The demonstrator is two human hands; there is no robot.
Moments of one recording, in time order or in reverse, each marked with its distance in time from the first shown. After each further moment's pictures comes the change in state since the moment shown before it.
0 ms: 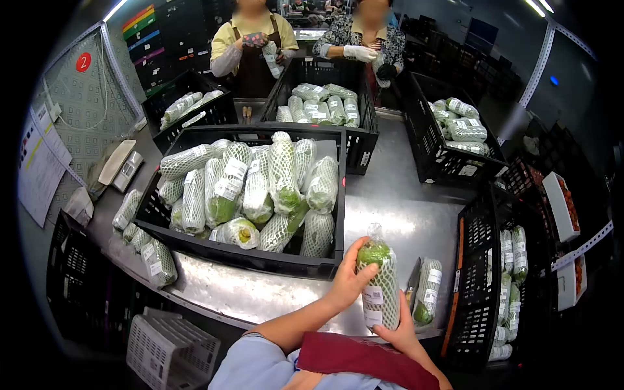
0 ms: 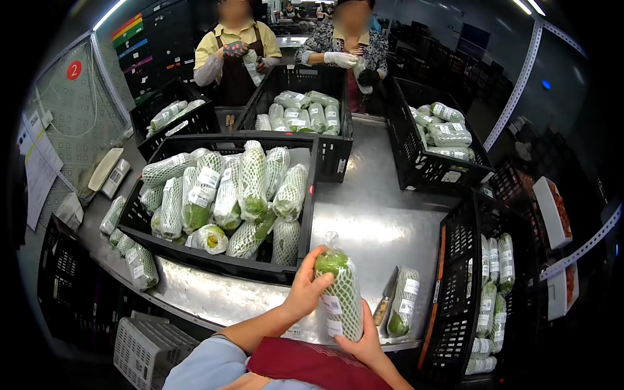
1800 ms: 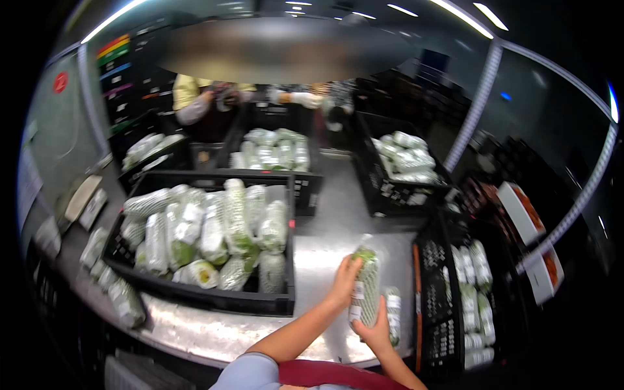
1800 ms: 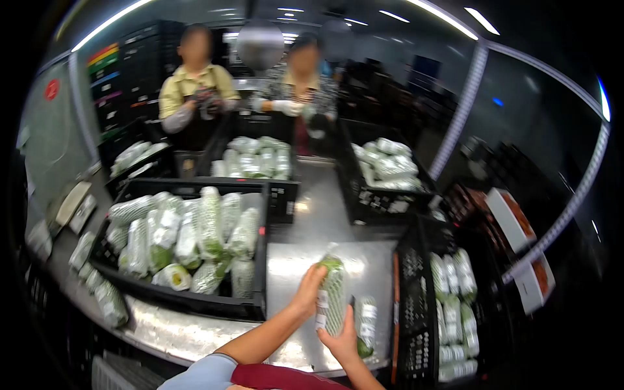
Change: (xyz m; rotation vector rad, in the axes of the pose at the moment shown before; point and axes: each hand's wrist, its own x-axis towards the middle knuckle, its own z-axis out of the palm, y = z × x) left_hand 0.086 -0.071 0.058 -0.301 0.044 -0.224; right_hand 0.028 0.038 -0.042 -0.321 0.405 -0.084
